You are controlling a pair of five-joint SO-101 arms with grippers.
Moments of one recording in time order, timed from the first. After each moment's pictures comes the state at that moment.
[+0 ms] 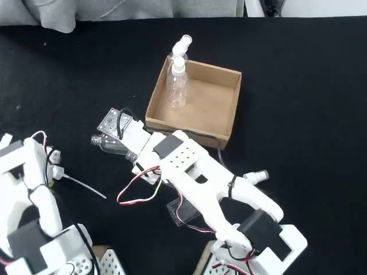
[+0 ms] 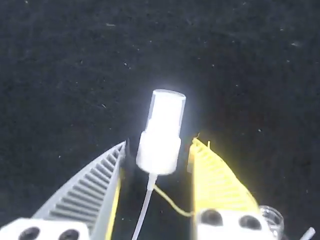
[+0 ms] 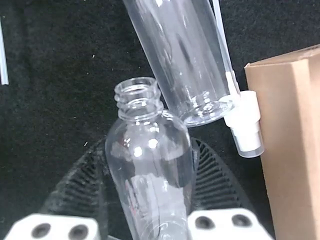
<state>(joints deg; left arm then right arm) -35.4 -17.0 48.1 54.6 46.5 -42.4 -7.7 35.0 53.1 18.7</state>
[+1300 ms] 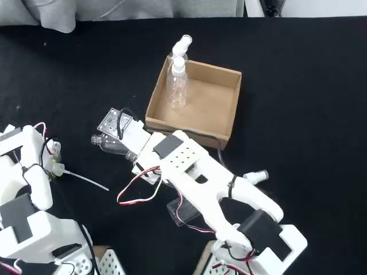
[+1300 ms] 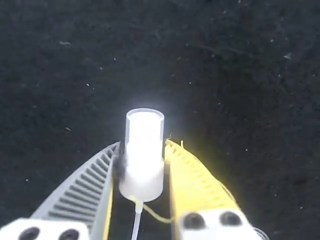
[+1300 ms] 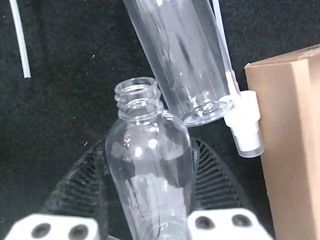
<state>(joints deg) -35.3 -1.5 37.2 54.3 46.3 -42.4 -7.7 35.0 53.1 18.7</state>
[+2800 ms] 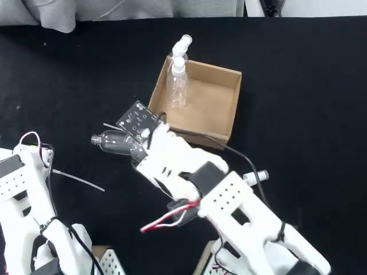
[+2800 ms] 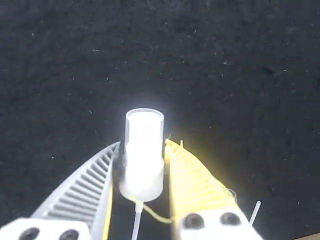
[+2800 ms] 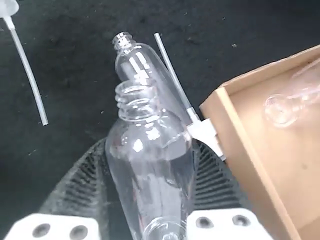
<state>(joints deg) -37.0 -38.8 54.1 56.0 46.5 -42.4 -42.2 50.5 47.6 11.1</state>
